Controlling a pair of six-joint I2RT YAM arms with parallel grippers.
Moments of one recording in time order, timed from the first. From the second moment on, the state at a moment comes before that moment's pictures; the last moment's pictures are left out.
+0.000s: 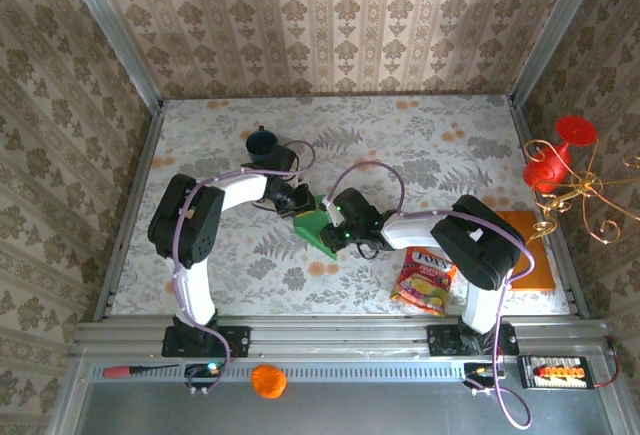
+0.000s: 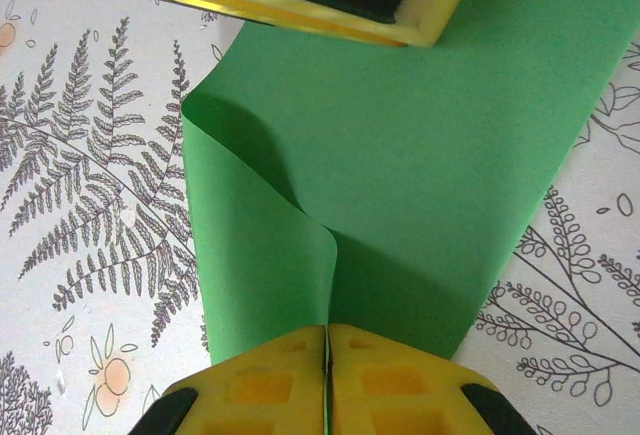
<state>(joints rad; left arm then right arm) -0.50 1.91 1.15 -0.41 0.46 -0.61 0.75 1.82 0.86 0.10 -0.20 0.30</state>
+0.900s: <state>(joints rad) -0.44 1.81 1.04 -0.34 0.43 -0.66 0.75 1.83 0.96 -0.09 -0.18 0.39</state>
